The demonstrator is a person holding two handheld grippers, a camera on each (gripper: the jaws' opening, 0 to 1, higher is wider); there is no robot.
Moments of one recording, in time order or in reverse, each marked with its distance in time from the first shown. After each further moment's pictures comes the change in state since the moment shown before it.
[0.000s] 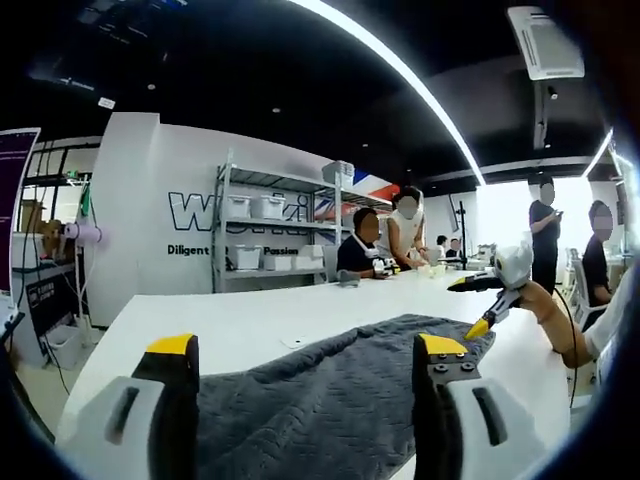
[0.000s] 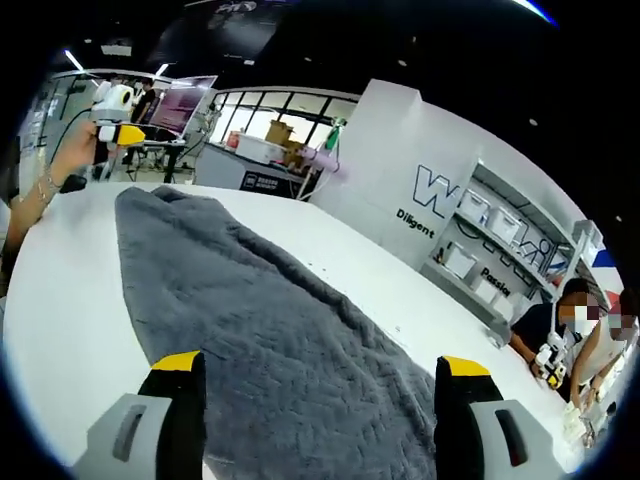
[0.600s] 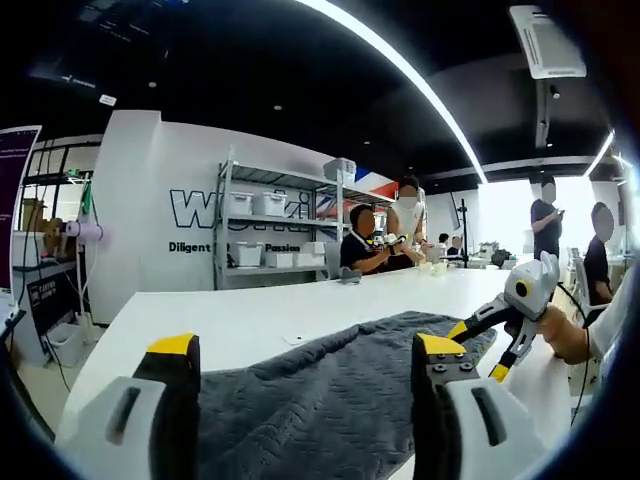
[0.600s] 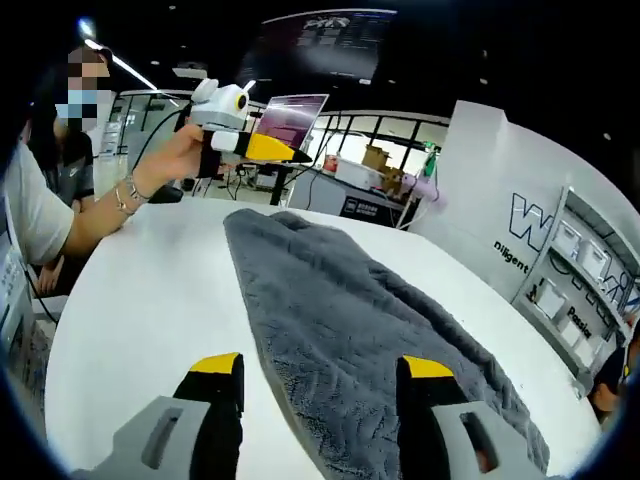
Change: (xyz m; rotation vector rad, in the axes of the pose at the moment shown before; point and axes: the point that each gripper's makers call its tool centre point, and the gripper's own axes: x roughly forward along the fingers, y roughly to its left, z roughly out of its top) left arm 0.001 0.000 -0.004 0.005 0.019 0.006; right arm 0.028 0.151 0.039 -0.078 -0.090 0.364
